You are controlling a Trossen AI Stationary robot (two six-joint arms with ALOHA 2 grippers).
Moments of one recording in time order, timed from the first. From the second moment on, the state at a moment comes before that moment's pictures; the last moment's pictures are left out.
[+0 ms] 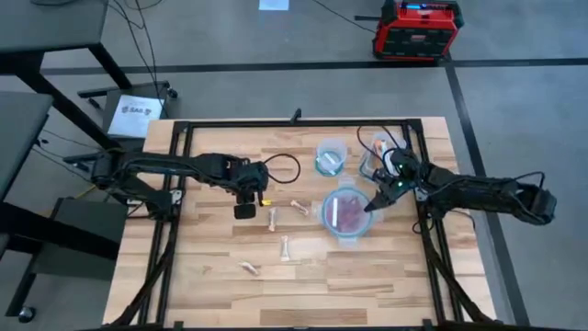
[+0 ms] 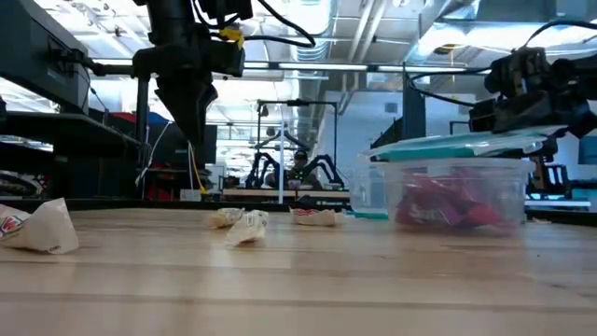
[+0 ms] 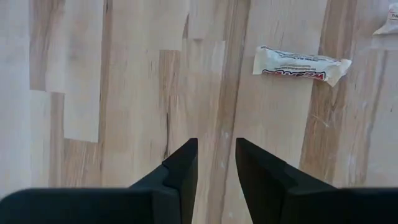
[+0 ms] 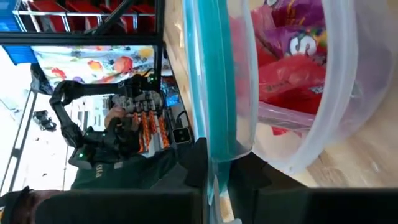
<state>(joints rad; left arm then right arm) 0.07 1.45 1.10 -0.82 -0.18 0.01 -0.60 0.82 0.14 0.06 -1.02 0.96</state>
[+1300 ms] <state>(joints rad) -0.01 1.96 1.44 0.12 0.19 0.10 -0.62 0.82 0.14 -0.09 -0.96 0.86</state>
